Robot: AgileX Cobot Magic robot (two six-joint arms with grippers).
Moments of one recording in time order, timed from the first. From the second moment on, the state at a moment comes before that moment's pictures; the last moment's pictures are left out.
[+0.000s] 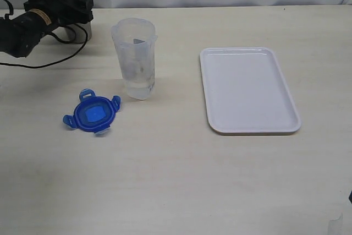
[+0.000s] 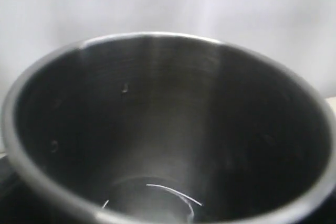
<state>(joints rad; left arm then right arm) -0.04 2.39 -1.44 0.40 -0.67 -0.31 0.12 0.00 0.00 -0.09 0.35 0.04</state>
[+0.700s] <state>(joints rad) -0.04 2.40 -1.44 0.41 -0.73 -0.34 0.12 0.00 0.00 -0.09 0.35 0.04</state>
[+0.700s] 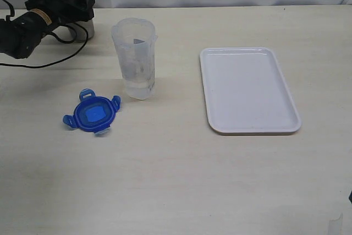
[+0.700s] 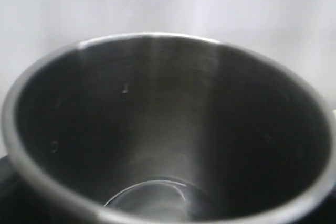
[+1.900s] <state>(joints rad) -0.04 2.40 -1.44 0.41 -0.54 -0.34 0.12 0.00 0.00 -0.09 0.35 0.04</state>
